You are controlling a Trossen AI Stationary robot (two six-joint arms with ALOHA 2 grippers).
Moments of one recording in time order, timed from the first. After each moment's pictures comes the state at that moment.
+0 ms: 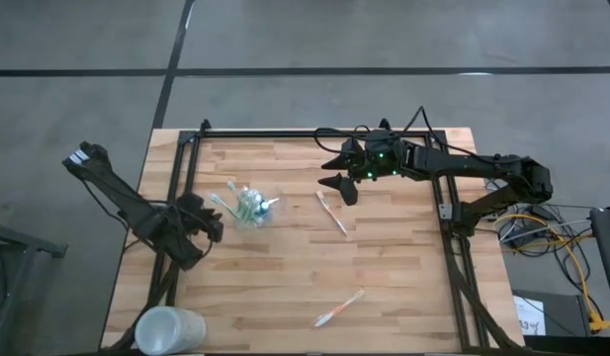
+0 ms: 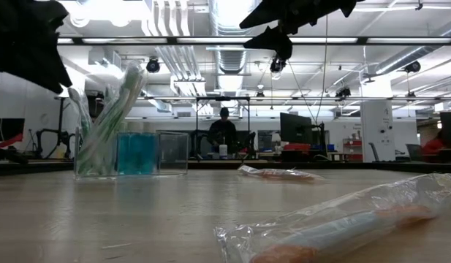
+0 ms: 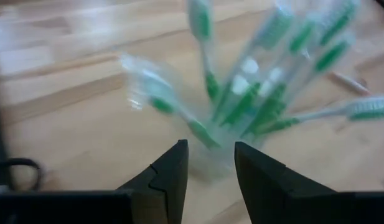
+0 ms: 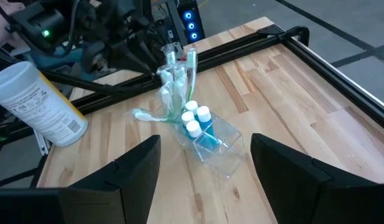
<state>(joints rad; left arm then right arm) -0.70 0.93 0.74 -1.27 -0.80 -1.86 -0.23 1.36 1.09 -0.13 -0.17 0.28</state>
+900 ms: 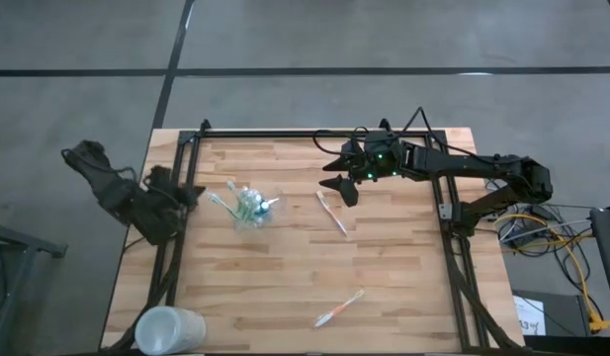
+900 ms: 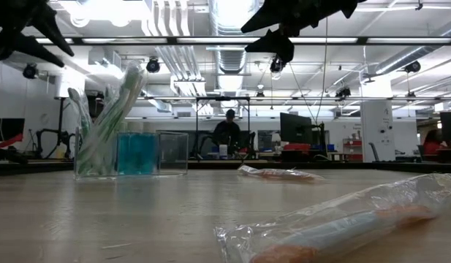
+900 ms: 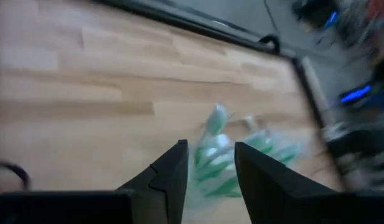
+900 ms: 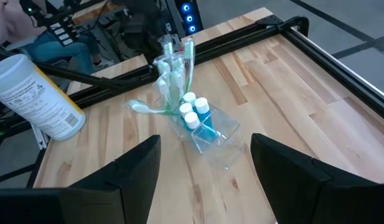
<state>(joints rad) -0.70 0.63 0.85 -1.55 -0.93 -2.16 -0.23 1.36 1.08 -0.15 -0.17 0.28</state>
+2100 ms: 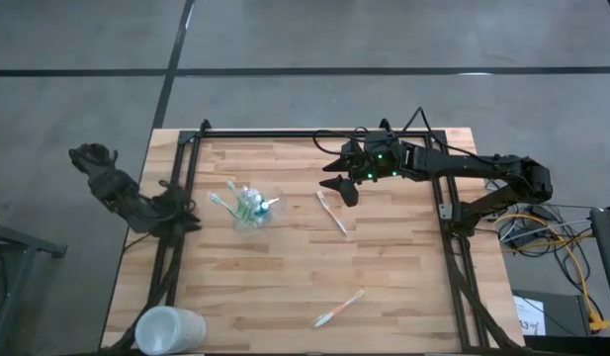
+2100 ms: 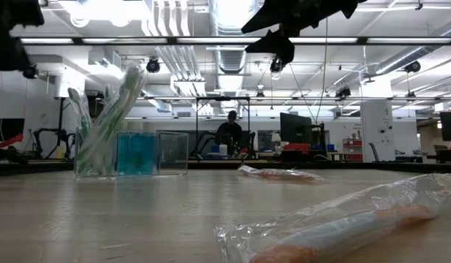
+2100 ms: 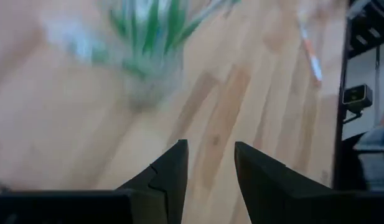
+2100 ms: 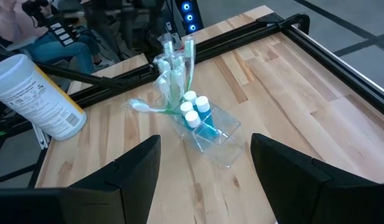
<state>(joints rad) -0.70 0.47 0.73 -1.23 -0.42 -1.14 -0.23 1.36 1.08 -0.15 -0.18 0.29</state>
